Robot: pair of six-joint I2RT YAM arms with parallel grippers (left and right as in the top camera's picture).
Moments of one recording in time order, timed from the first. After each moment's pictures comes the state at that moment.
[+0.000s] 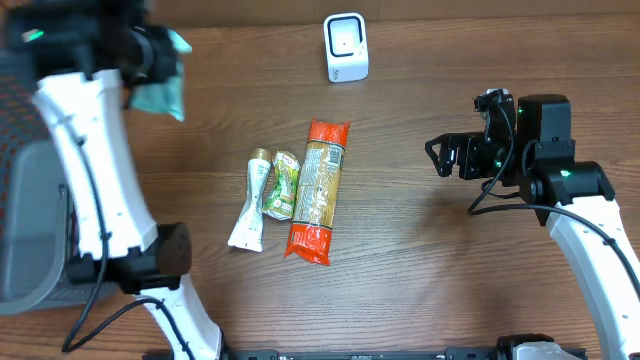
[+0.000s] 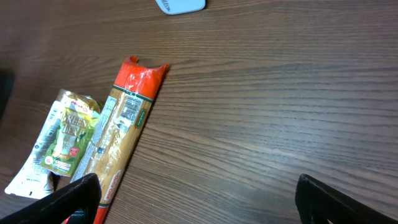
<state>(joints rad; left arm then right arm) 0.08 2.04 2.62 -1.68 0.04 -0.08 0.07 1.34 1.05 -0.59 -0.41 0.10</state>
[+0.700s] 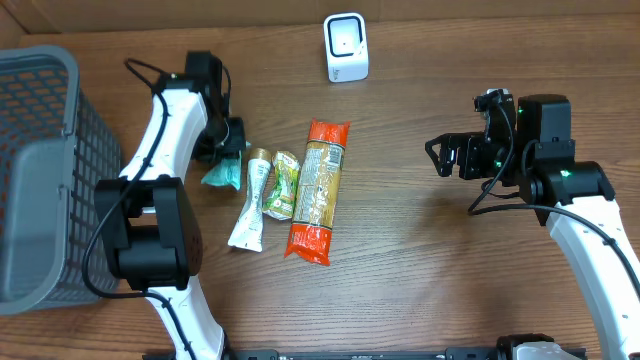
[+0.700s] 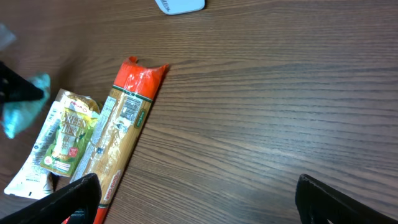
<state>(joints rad) 0.00 2.05 1.60 -1.05 -0.01 -0.16 0.07 1.34 1.05 -0.58 -0.41 0.10</state>
